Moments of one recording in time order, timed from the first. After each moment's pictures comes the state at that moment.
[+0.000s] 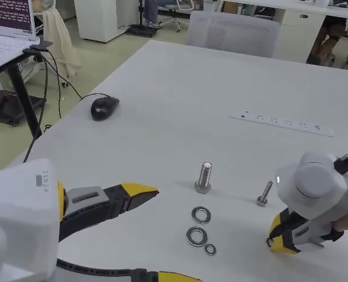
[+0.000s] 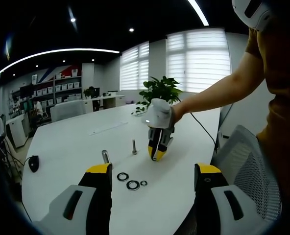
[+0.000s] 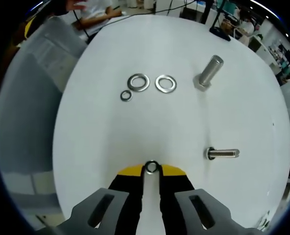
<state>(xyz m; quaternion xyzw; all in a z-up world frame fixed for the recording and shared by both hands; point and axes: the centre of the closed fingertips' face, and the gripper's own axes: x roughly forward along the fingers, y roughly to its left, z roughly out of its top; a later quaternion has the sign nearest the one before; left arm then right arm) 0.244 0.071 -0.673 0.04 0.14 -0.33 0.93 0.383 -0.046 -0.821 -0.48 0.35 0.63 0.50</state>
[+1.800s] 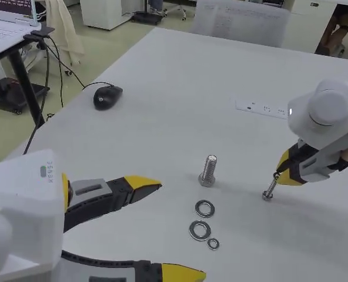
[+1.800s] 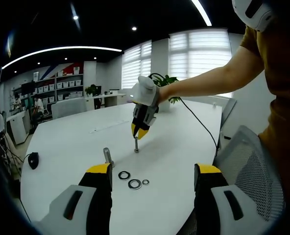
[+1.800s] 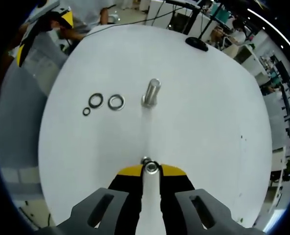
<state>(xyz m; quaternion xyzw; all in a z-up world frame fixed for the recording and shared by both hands) 0.250 0.075 -0.682 0.03 0.15 -0.32 0.93 0.455 -0.014 -0.769 -0.52 0.30 0.60 0.53</state>
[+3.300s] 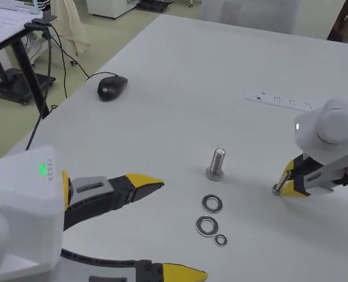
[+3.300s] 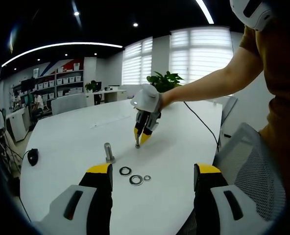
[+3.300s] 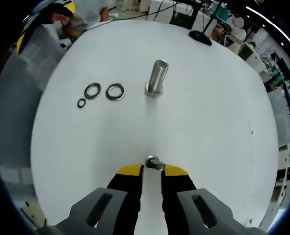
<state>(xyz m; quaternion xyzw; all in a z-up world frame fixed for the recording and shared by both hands) 0.254 0.079 -0.685 0.03 0.17 -0.32 0.93 0.455 -0.019 -0.799 -0.50 0.31 0.61 0.53</state>
